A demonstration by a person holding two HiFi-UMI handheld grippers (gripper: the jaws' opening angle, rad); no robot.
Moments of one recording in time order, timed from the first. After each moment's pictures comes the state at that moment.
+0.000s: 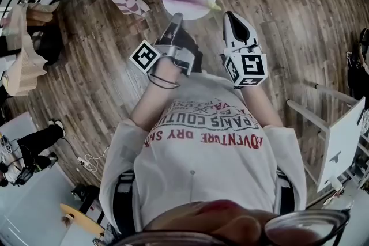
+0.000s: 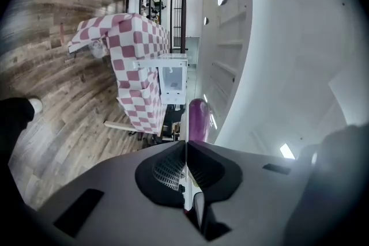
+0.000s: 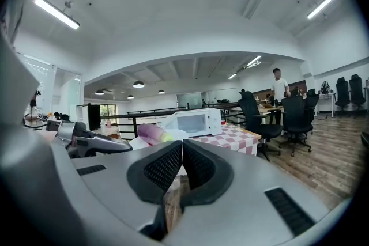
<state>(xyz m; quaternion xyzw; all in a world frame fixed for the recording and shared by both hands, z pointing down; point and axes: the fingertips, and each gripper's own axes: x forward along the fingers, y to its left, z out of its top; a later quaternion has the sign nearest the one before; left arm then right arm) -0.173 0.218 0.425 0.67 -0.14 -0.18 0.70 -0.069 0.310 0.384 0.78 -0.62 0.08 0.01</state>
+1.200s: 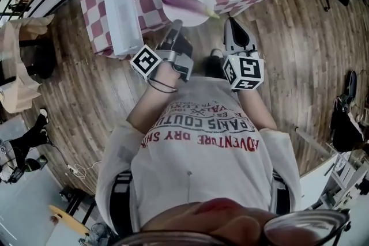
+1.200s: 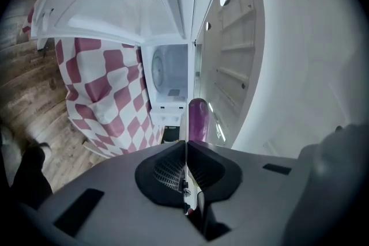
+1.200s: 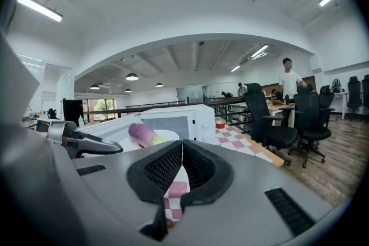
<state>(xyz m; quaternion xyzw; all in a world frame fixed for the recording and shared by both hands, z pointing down) 0.074 -0.080 0.454 0.66 -0.20 -0.19 0.69 0.204 0.000 0.408 0.77 -0.63 0.11 0.04</state>
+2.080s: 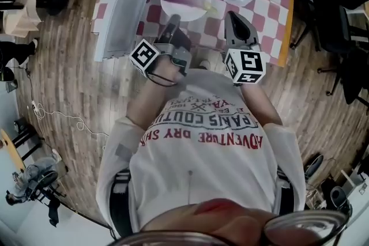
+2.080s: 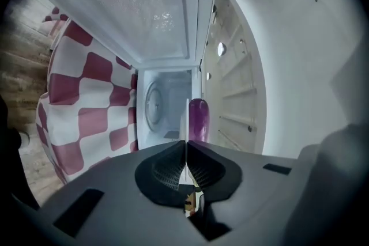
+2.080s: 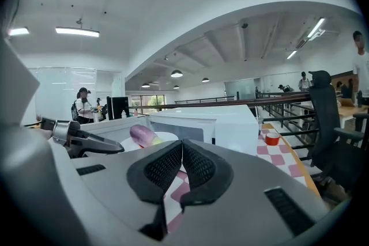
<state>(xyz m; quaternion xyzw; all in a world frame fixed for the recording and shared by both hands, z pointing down) 0.137 -0.216 0.463 0.58 -0.38 -0.36 0.63 0.296 -0.210 0.412 0.57 -0.81 0.10 0.07</state>
